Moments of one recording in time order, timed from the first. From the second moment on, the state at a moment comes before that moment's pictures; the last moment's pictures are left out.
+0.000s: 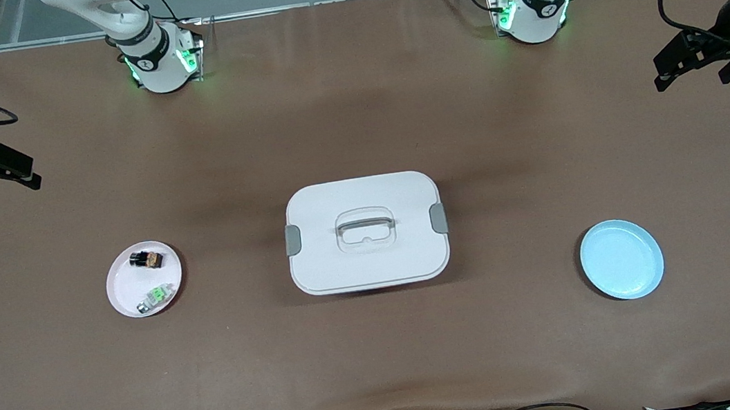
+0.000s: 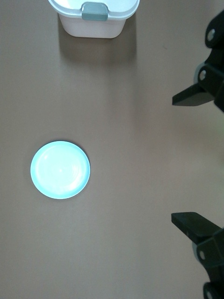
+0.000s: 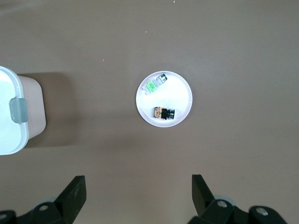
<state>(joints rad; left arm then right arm) 0.14 -0.10 -0.21 -1.65 -0.01 1.58 -0.04 -0.01 0.01 0.03 -1.52 0.02 1.52 0.05</state>
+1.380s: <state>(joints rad) 0.15 -0.09 -0.21 -1.62 -0.01 1.54 -0.04 -0.01 0.01 0.03 -1.52 0.02 1.52 0.05</state>
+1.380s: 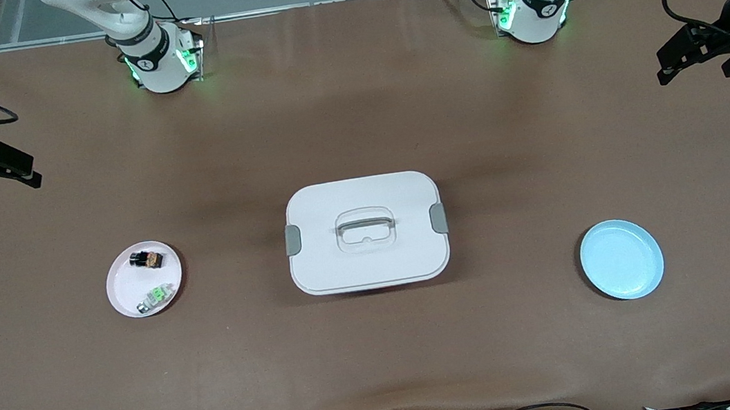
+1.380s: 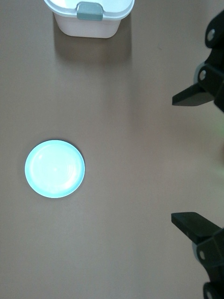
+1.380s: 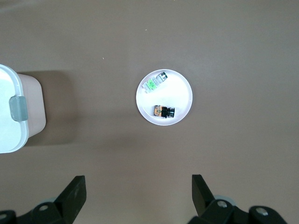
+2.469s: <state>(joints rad) 0.15 -0.02 -0.21 -1.54 -0.01 1.54 -0.04 -0.01 0.01 0.03 -1.50 0.05 1.52 0.06</state>
